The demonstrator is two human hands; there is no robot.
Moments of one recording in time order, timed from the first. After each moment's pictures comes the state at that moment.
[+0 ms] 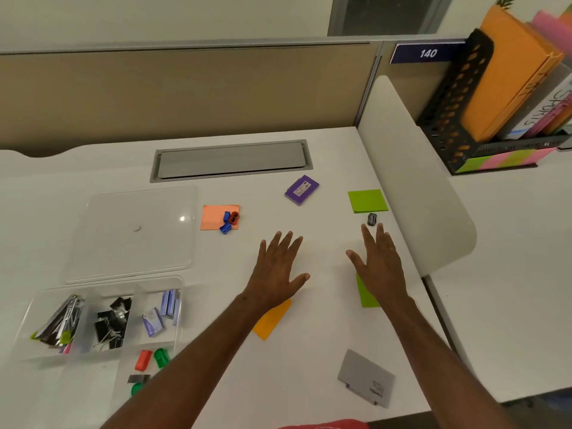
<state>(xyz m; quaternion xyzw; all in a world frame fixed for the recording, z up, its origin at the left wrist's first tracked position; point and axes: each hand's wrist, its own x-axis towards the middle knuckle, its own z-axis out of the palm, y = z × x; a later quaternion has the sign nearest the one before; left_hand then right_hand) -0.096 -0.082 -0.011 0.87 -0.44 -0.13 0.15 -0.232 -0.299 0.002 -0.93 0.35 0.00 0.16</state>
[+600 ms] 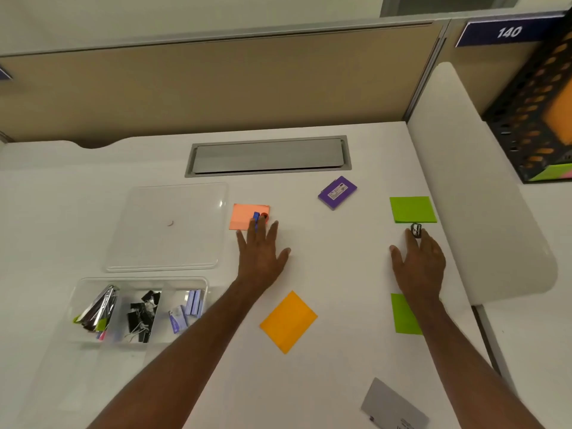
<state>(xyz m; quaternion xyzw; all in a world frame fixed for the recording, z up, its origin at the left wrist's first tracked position) -0.018 -0.054 -0.024 0.96 -0.26 -0.09 0.06 -0.187 -0.347 -0.052 -0.92 0.37 -0.09 0.09</state>
